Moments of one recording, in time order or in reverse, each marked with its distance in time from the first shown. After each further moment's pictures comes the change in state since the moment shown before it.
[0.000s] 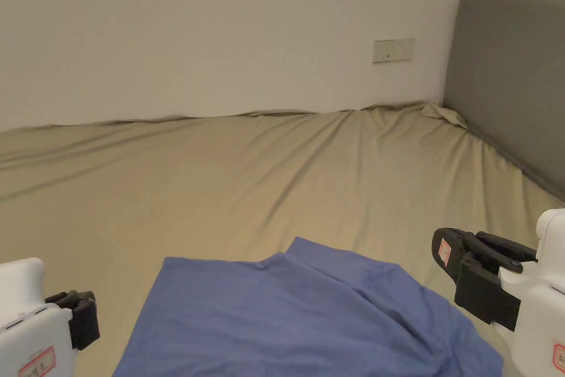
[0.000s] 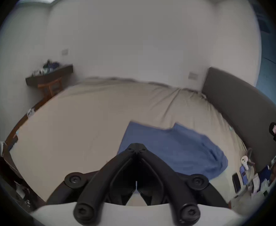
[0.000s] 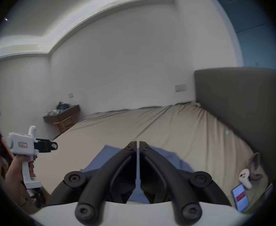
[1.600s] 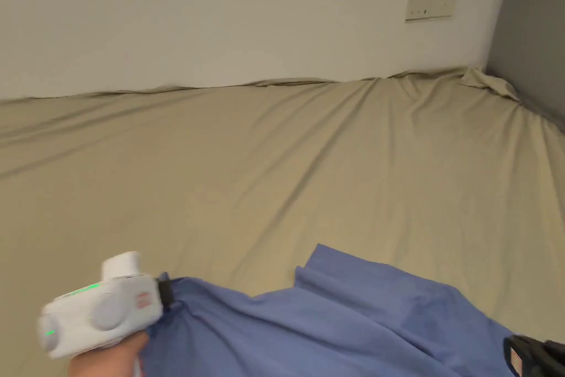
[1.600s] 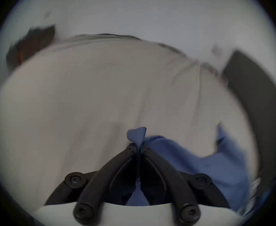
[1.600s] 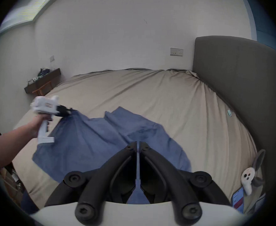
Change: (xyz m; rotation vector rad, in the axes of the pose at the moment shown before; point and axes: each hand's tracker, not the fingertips) left arm -0.025 0.019 -0.383 -0.150 -0.132 0.268; right arm 0.097 -0.075 -0.156 -0.304 -0.180 0.092
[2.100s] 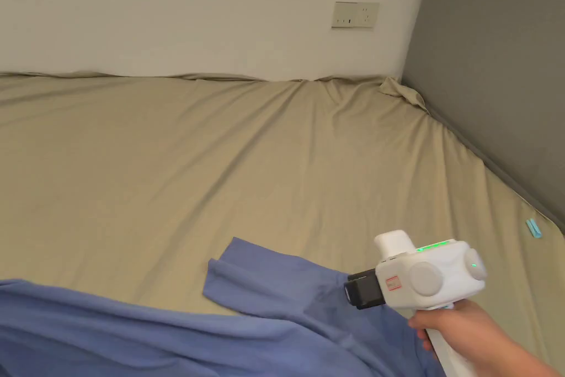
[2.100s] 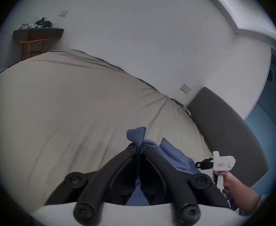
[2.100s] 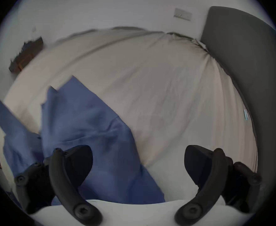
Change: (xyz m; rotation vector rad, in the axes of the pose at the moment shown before) left arm 0.011 -0.028 0.215 0.183 -0.169 0.007; right arm 0.082 0.025 -0.226 -0.424 -0.058 0.139
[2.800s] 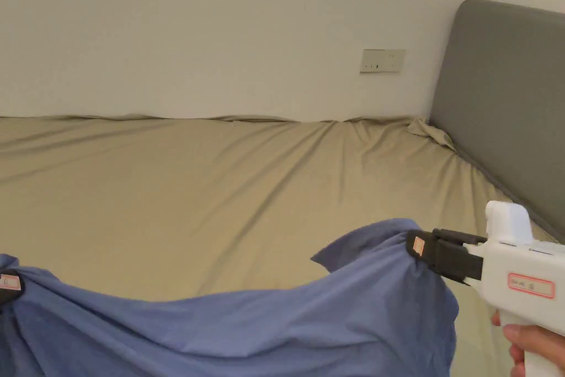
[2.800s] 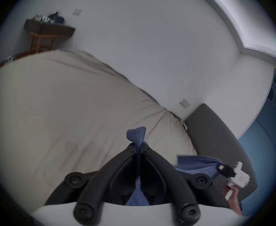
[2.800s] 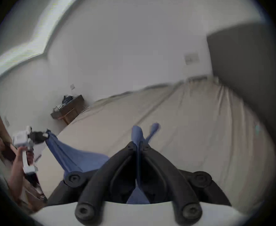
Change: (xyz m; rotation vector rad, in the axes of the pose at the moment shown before) left arm 0.008 0.069 0.037 0.100 0.003 0.089; right arm 0.017 -0.004 0.239 0.634 0.351 -0.159
